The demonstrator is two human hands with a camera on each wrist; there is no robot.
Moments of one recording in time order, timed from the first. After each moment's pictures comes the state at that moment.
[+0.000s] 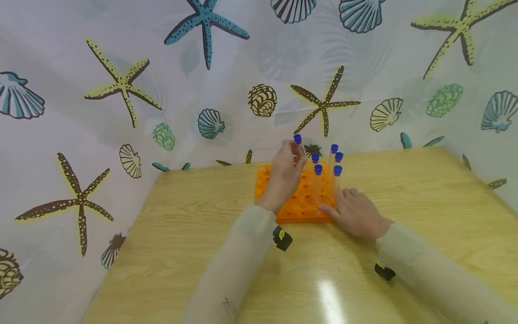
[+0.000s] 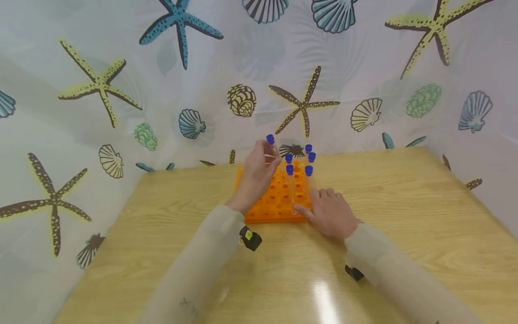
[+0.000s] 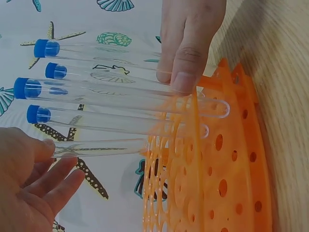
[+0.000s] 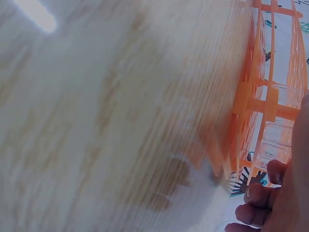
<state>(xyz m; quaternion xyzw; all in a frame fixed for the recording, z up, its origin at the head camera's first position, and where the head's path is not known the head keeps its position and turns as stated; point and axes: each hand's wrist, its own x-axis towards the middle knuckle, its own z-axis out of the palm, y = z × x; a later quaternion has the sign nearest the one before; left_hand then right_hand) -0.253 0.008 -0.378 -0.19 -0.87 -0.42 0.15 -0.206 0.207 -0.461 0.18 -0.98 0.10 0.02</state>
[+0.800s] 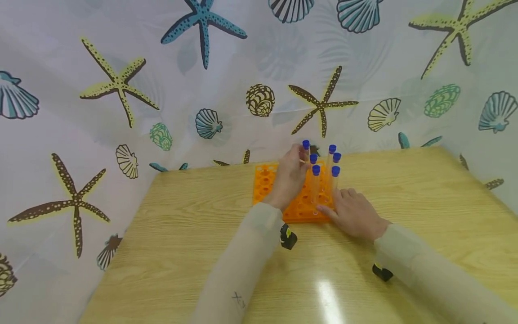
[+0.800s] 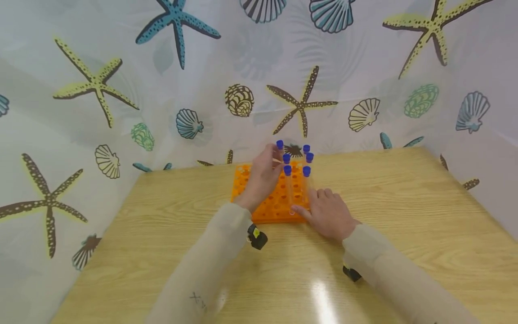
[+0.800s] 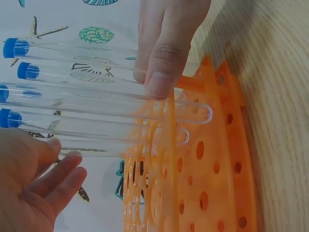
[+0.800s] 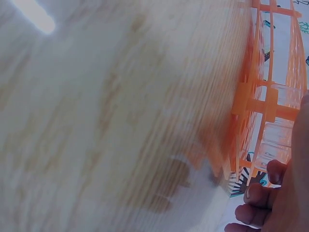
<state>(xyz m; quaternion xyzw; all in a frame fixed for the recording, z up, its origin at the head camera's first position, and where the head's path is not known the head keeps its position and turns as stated) -0.261 0.025 -0.389 -0.18 -0.89 -0.41 0.10 -0.206 0.207 -0.458 0.18 -0.98 0.09 0.02</state>
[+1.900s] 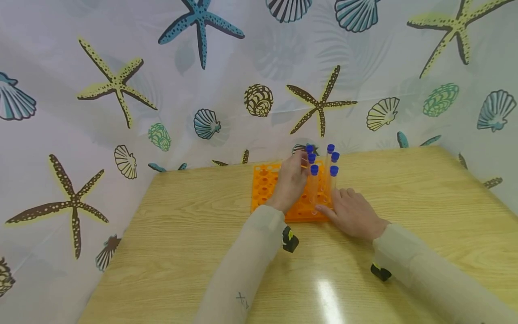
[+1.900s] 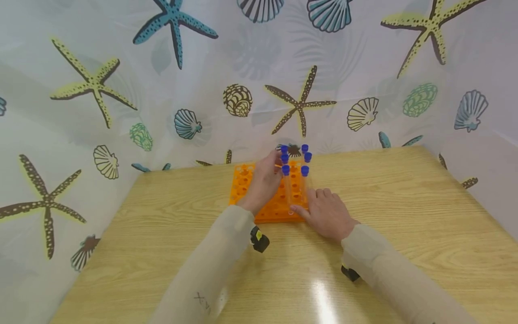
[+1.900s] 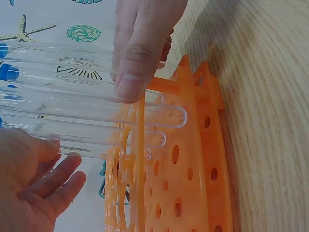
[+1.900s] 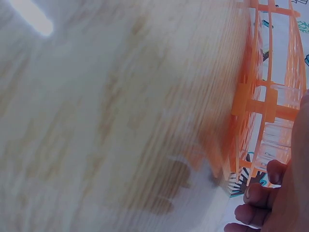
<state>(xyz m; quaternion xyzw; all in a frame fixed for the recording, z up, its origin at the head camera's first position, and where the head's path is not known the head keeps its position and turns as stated) -0.261 0.030 -0.405 -0.19 -0.90 -0.38 0.10 -0.205 0.206 -0.459 0.19 -0.98 0.09 0.03</state>
